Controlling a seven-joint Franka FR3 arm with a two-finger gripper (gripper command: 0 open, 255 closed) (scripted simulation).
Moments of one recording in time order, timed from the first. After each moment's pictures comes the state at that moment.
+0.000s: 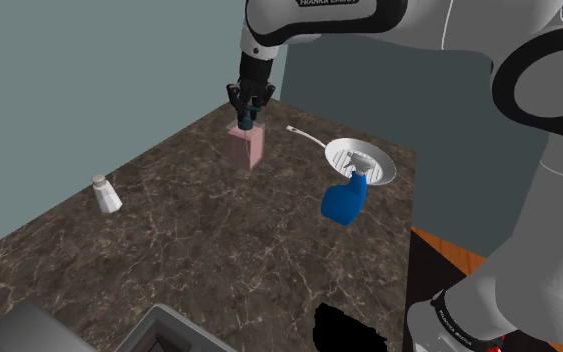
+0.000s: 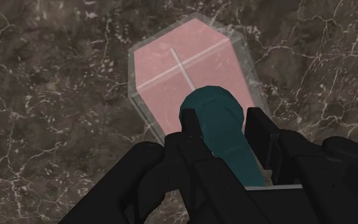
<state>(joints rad) 0.08 0.39 0.20 -1.45 0.01 1.89 0.24</state>
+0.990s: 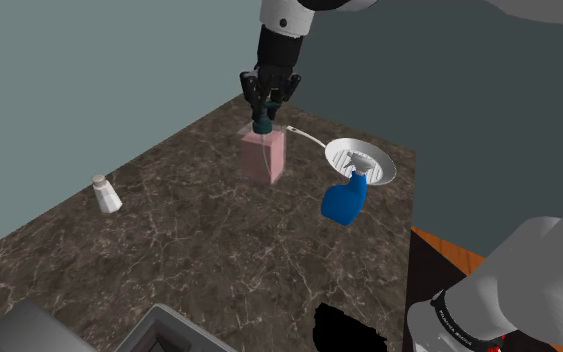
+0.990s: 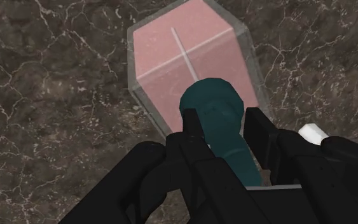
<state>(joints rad) 0.12 0.00 0.25 -1.77 0.08 1.82 0.33</state>
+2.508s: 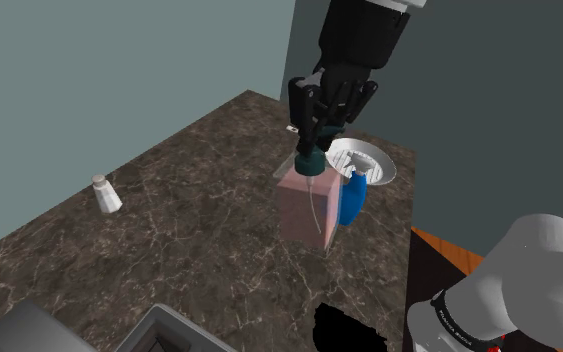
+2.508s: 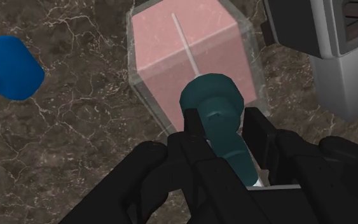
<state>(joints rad) 0.24 -0.46 0.36 -1.99 0.22 1.63 0.53</state>
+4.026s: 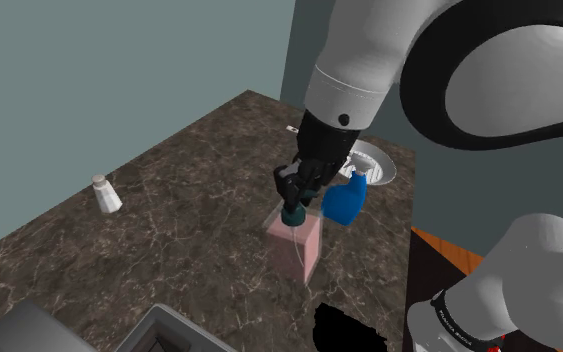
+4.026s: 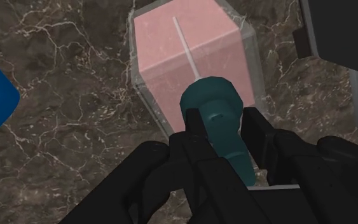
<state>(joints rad) 0.26 -0.49 0.39 -2.32 0.26 1.93 0.50</state>
